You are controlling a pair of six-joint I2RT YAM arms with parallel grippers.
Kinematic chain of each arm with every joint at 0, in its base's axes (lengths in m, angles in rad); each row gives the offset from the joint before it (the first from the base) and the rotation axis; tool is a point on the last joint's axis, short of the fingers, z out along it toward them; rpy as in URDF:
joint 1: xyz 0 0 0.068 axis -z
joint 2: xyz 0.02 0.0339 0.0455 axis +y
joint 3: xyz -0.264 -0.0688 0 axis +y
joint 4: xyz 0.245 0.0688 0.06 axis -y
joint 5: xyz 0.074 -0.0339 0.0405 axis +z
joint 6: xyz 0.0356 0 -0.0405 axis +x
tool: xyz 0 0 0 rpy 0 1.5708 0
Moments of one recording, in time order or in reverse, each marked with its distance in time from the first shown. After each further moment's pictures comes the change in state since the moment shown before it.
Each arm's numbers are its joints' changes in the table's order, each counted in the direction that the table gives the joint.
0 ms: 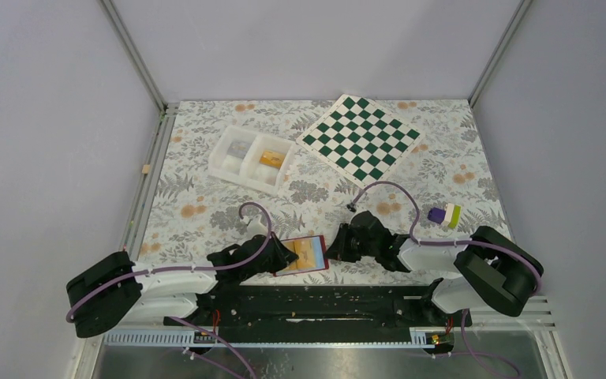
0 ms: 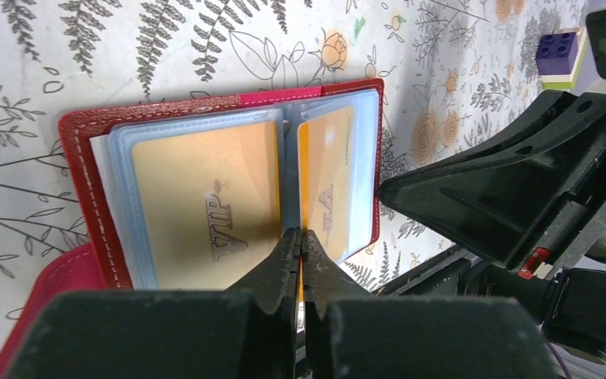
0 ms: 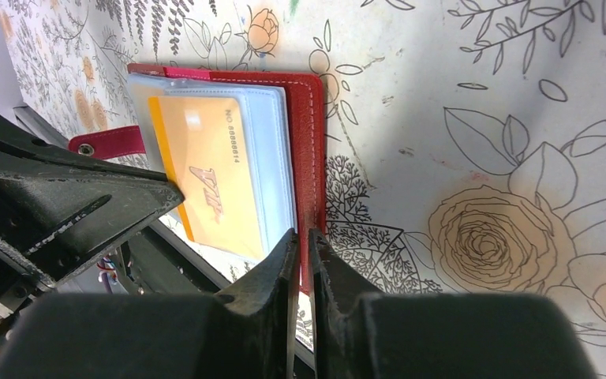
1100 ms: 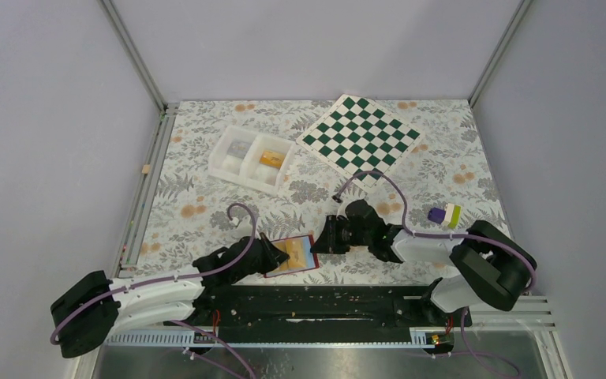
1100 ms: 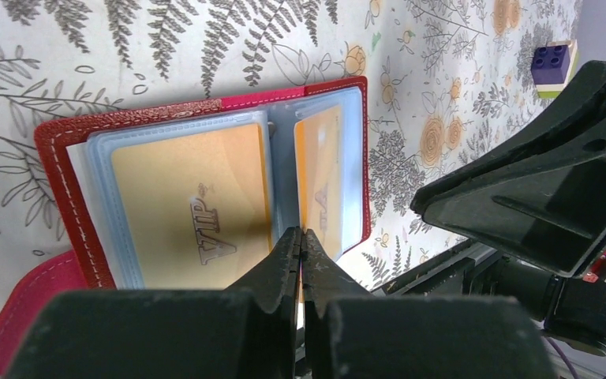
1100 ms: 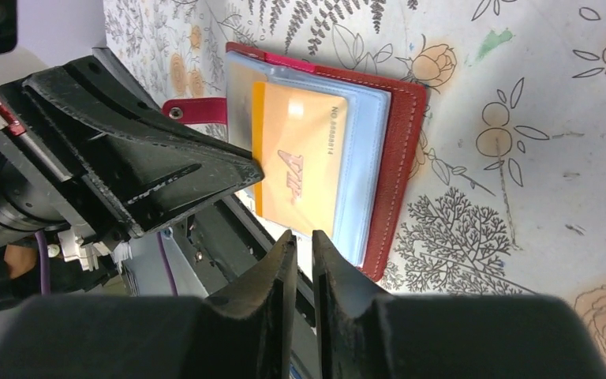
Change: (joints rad) left arm -0.045 -0.196 0.051 -0.128 -0.005 0.035; right arm 0.015 0.026 -0.111 0.027 0.188 -0.060
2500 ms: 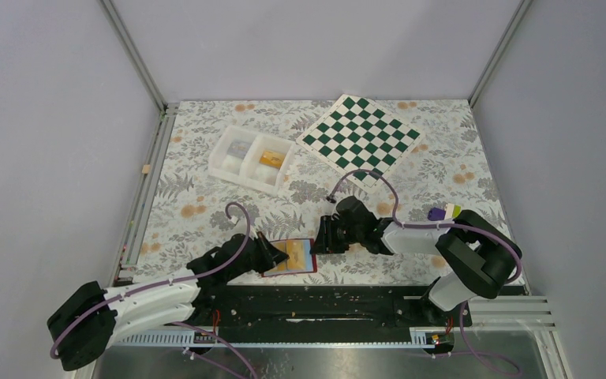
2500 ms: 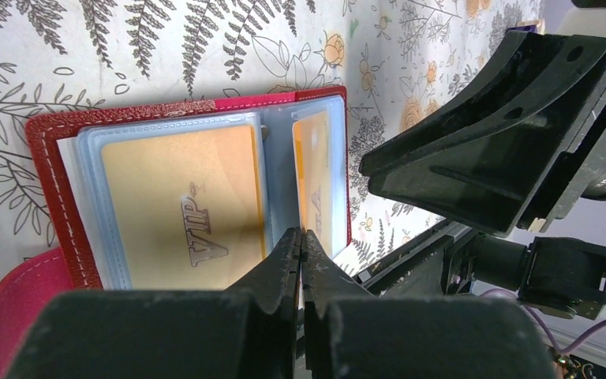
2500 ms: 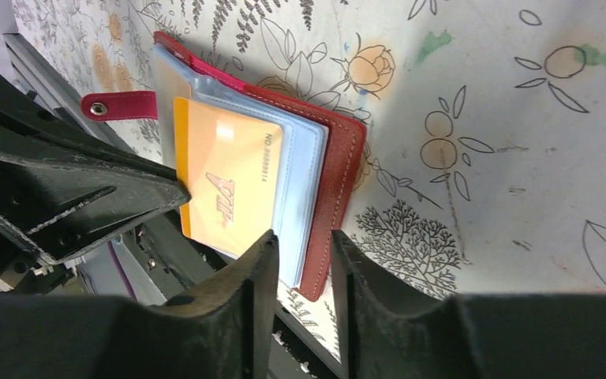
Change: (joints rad) left arm -0.089 -0.071 0.042 0.028 -0.143 0.045; right arm 0.003 0.125 -0.098 -0.138 -0.022 -0.080
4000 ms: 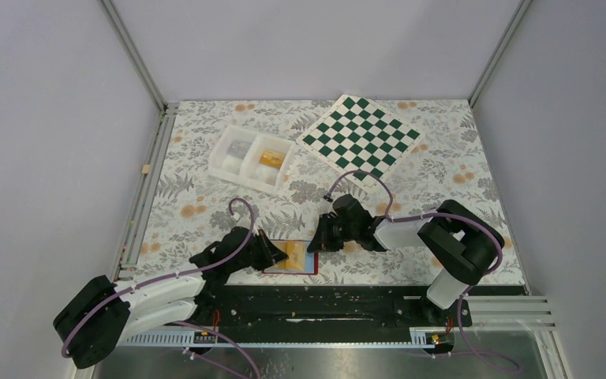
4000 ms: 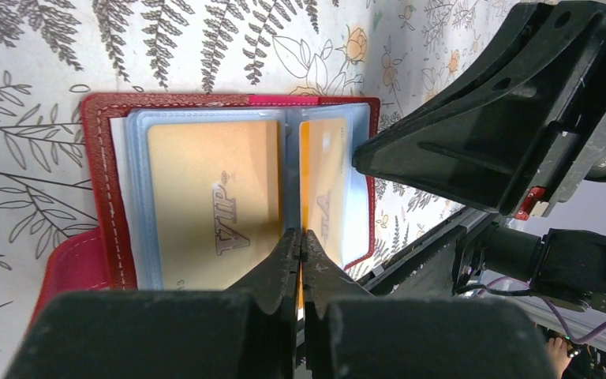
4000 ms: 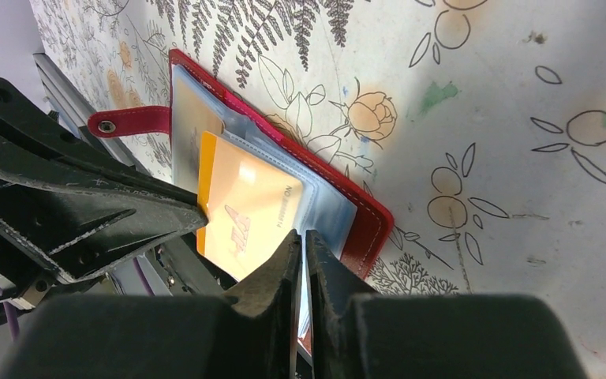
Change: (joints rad) left arm -0.104 0.093 -0.019 0.031 -0.145 0.070; right arm 0.018 0.124 -0.031 0.104 0.046 0.057
